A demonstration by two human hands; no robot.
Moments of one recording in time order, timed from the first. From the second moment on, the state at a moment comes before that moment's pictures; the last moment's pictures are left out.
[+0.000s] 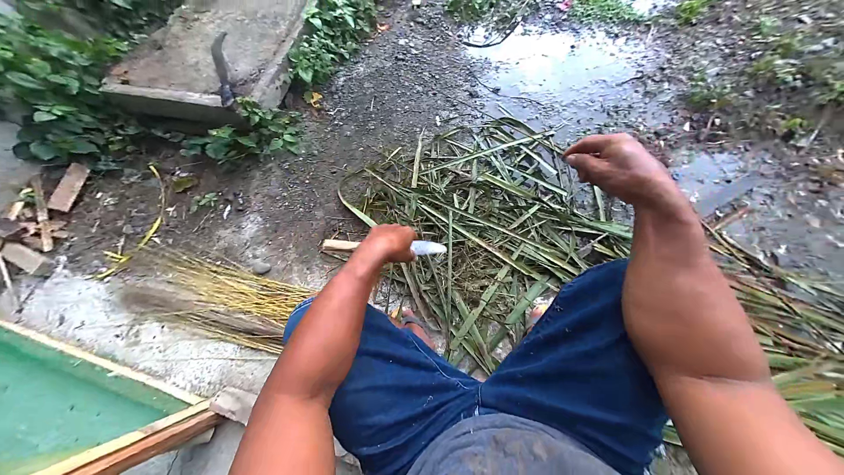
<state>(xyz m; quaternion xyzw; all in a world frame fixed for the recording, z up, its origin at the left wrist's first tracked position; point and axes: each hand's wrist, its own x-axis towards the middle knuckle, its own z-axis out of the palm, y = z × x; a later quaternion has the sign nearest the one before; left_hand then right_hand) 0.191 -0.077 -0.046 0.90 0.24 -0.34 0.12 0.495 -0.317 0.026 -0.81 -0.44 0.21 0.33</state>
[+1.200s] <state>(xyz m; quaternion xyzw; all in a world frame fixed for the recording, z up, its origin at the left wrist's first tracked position) 0.181 -0.066 0.027 0.52 0.22 0.34 0.75 0.435 -0.270 0.025 -0.64 -0.58 0.33 0.39</state>
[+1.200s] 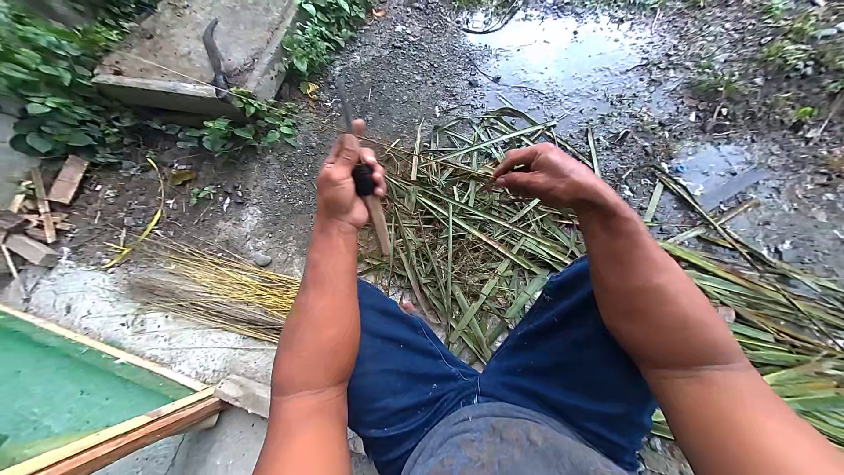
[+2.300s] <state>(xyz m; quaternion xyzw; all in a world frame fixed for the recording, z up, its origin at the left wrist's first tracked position) 0.198 -0.104 0.020 0.56 0.23 0.28 0.74 0.414 -0.256 0.016 -0.63 -0.61 0.28 0.39</state>
